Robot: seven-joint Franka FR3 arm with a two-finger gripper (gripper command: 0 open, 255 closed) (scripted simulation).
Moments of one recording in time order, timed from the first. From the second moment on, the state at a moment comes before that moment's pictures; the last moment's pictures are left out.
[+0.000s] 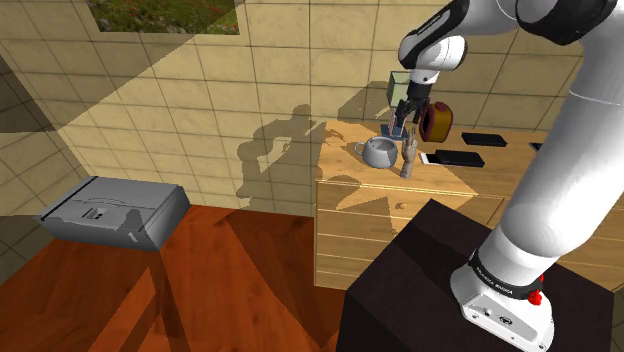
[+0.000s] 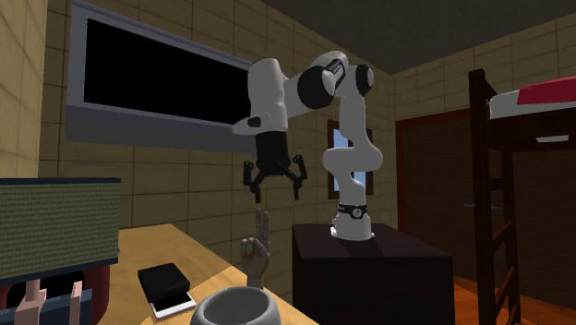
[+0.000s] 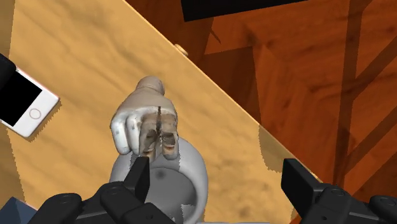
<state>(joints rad) -0.16 0.14 -0.52 -2.09 0.19 2.15 -0.58</state>
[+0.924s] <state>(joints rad) -0.28 0.46 -0.48 -1.93 0.39 2.23 -0.74</state>
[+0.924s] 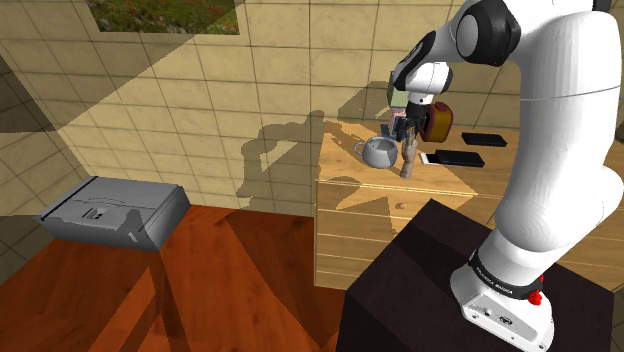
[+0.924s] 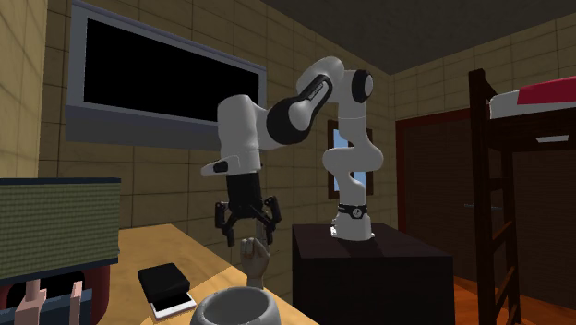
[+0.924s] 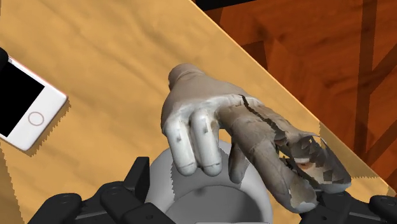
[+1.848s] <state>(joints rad) -0.29 0.46 -0.48 -1.93 0.39 2.23 -0.75</state>
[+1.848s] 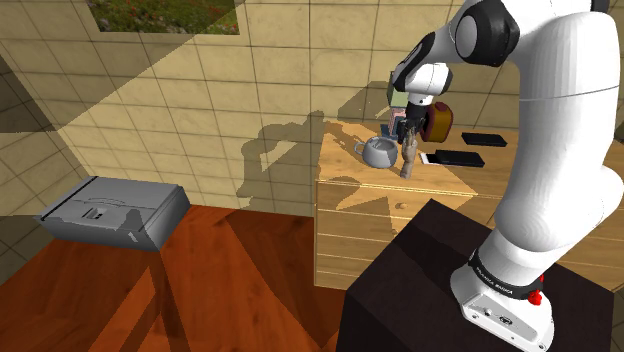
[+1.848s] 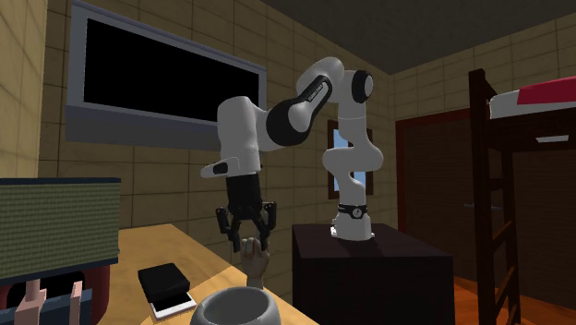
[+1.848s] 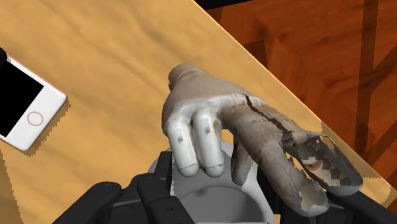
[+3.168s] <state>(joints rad) -0.26 0.34 -0.52 -1.88 0.30 2.07 -0.68</state>
